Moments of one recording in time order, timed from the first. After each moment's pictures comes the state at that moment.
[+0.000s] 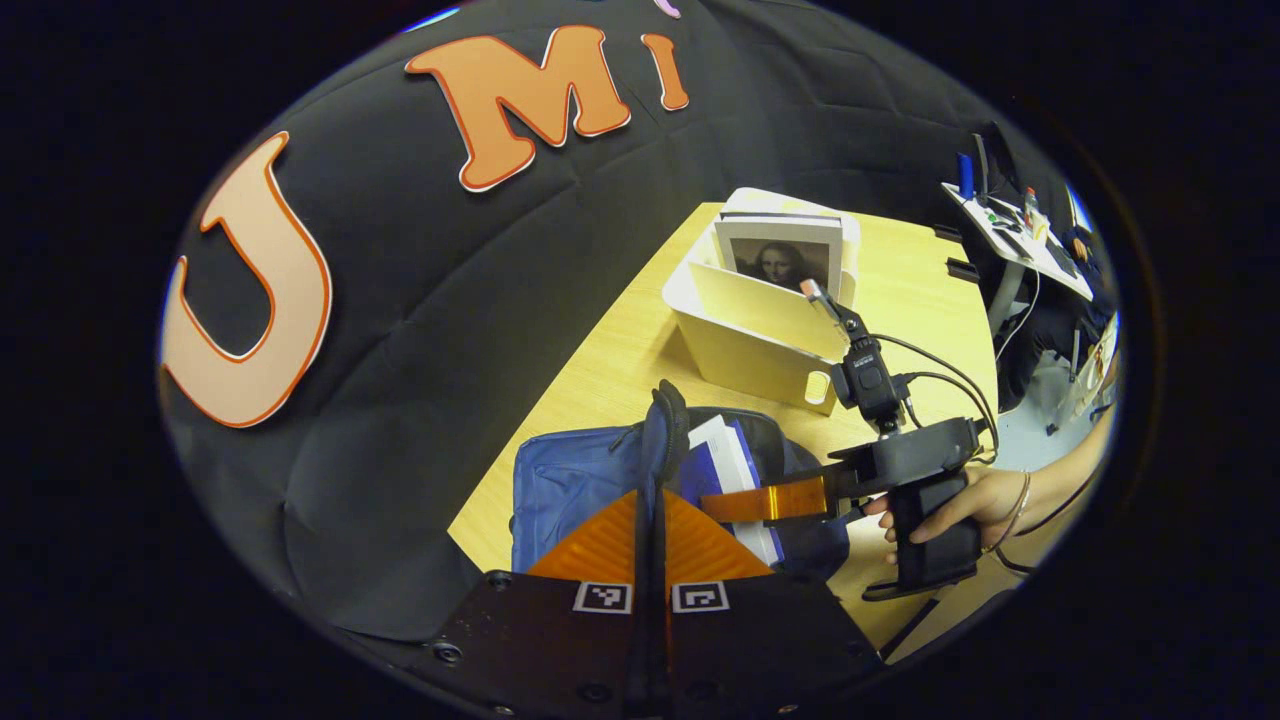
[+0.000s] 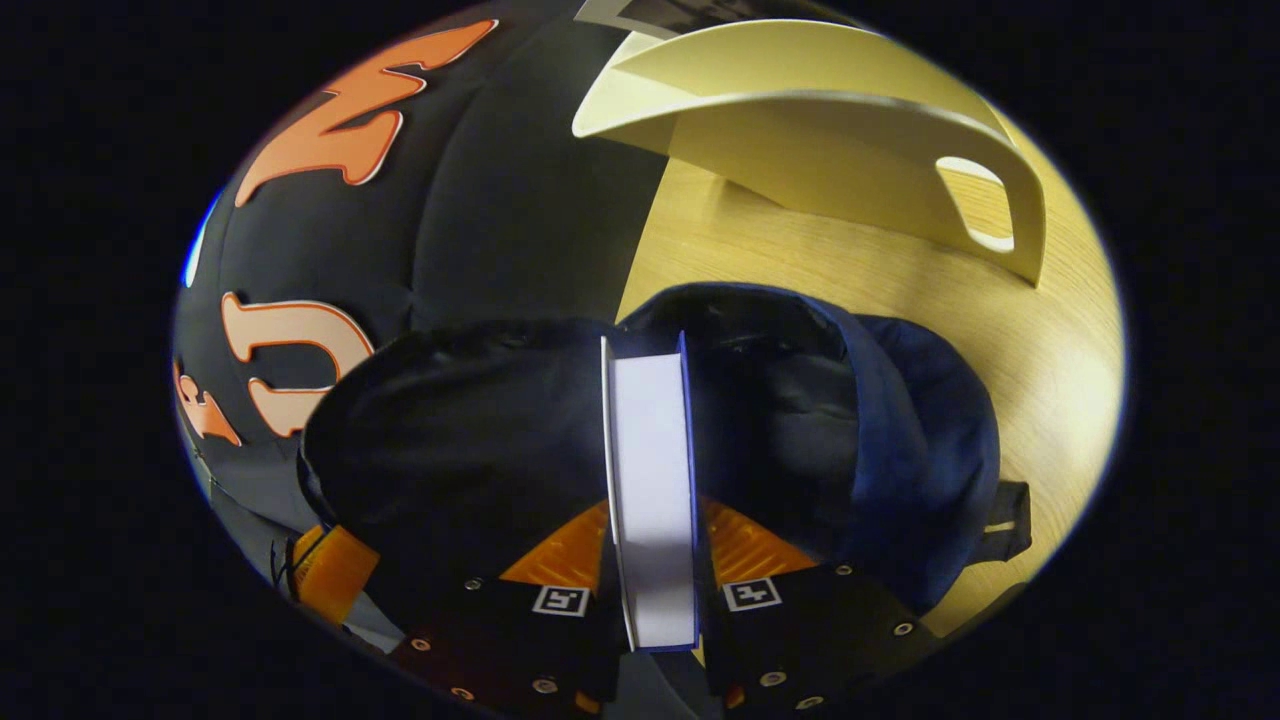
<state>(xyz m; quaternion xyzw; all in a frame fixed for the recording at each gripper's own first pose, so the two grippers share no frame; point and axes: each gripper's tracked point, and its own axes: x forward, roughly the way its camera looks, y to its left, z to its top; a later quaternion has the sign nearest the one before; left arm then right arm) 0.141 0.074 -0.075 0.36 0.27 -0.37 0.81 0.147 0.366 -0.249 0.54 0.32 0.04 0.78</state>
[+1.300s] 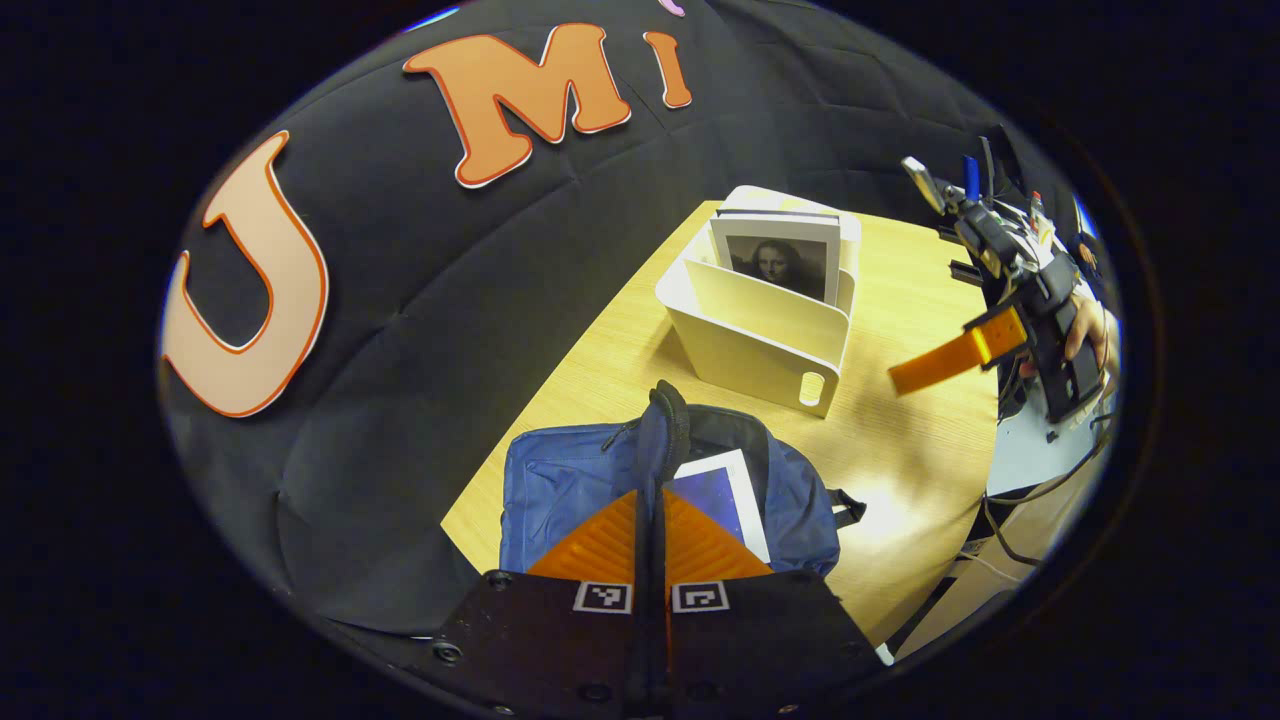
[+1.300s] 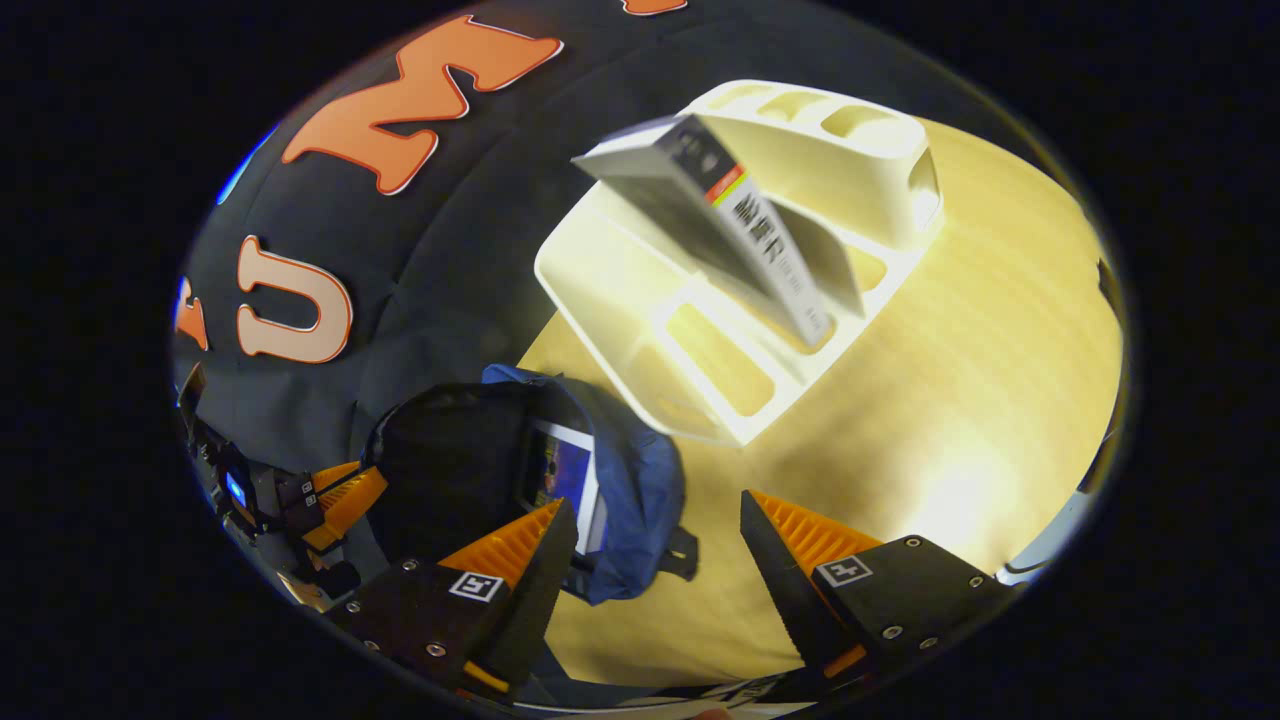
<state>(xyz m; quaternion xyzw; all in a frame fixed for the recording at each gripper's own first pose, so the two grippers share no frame) 0.128 0.066 -0.086 0.35 0.27 -0.37 0.82 0.018 0.146 -0.205 0.33 0.34 -0.04 0.88</state>
